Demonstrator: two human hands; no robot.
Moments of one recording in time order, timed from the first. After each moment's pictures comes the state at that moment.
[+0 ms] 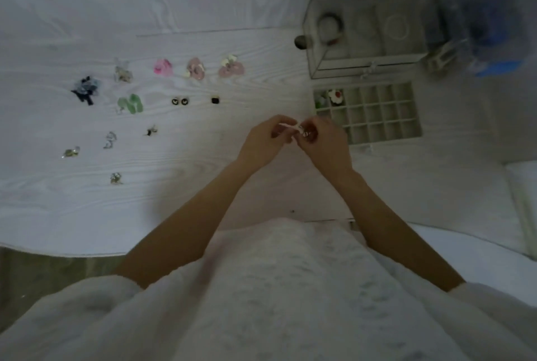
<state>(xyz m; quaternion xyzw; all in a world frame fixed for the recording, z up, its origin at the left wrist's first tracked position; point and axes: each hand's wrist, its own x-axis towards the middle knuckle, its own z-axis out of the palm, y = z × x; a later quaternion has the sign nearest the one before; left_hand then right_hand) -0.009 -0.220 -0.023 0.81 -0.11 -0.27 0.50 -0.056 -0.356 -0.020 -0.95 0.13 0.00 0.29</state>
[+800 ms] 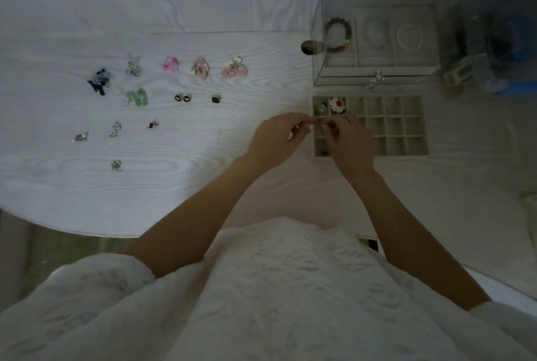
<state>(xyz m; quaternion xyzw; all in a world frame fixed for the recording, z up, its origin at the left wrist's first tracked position) -0.011 -0.269 -0.013 0.88 -0.26 -0.10 0.37 -0.053 -0.431 -0.027 -0.97 0.09 -0.04 0.22</state>
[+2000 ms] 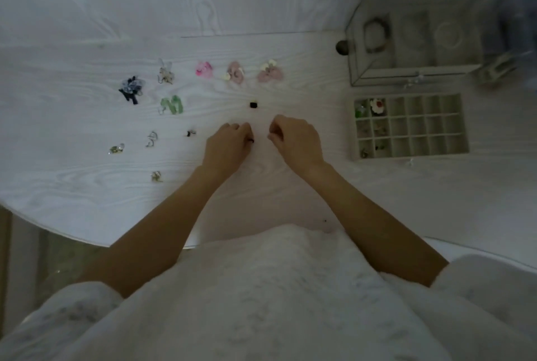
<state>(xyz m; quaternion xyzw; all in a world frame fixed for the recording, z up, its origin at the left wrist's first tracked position) 0.028 -0.100 -0.057 0.96 -0.18 -0.13 0.17 -0.002 -0.258 -0.022 -0.96 0.02 0.07 0.27</state>
